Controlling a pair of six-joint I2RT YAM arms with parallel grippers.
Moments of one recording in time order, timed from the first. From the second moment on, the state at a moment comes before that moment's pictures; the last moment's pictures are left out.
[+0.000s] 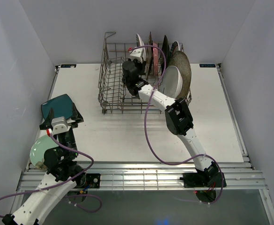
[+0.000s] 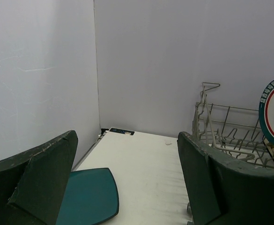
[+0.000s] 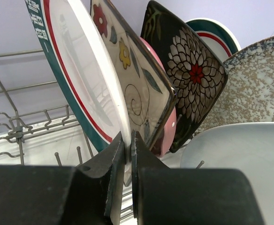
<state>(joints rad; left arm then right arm) -0.59 0.24 0.32 0.57 -0.75 0.45 0.76 2.46 2.21 0.31 1.17 -0.14</state>
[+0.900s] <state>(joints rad) -0.59 0.25 0.32 0.57 -0.74 0.44 0.76 2.46 2.21 0.28 1.18 -0.03</state>
